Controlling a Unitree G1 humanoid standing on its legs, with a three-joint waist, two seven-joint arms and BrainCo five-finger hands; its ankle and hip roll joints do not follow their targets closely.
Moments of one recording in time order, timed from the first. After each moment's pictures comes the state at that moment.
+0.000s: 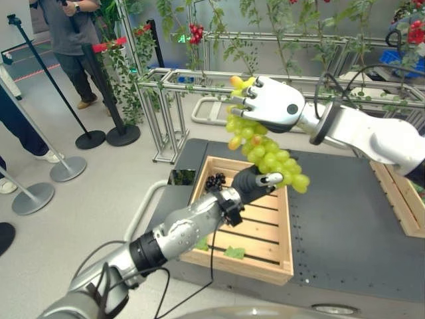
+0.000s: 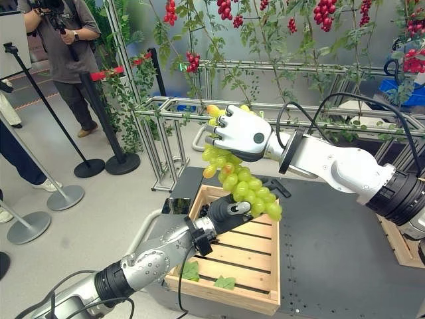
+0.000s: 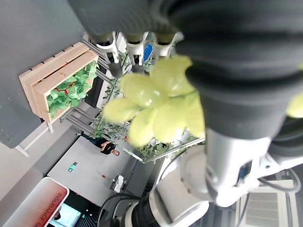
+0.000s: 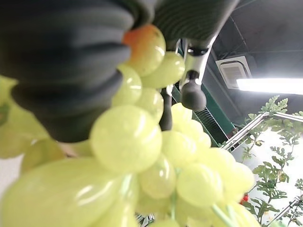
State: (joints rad) left arm -0.52 0.40 -0.87 -0.13 -1.28 0.03 -0.02; right arm -1.18 -1.18 0.99 -0.13 -0.93 -0.17 -0.32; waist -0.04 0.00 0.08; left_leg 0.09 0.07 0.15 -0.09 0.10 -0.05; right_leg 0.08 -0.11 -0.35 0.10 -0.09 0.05
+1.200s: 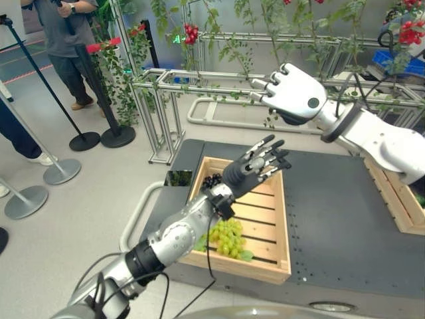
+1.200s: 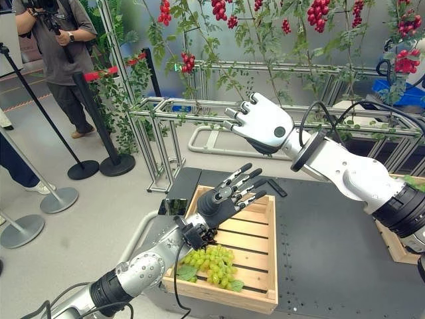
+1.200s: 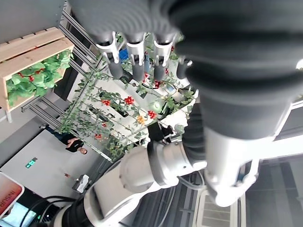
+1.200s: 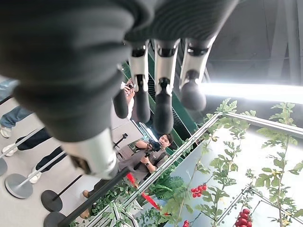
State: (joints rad) left arm -0.43 0.38 -0.76 -0.17 -1.31 -0.03 -0.02; right arm -0.91 -1.17 0.72 -0.11 -0.96 -0.09 -0.38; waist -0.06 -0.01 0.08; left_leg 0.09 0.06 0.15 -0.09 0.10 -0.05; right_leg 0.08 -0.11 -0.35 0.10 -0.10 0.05
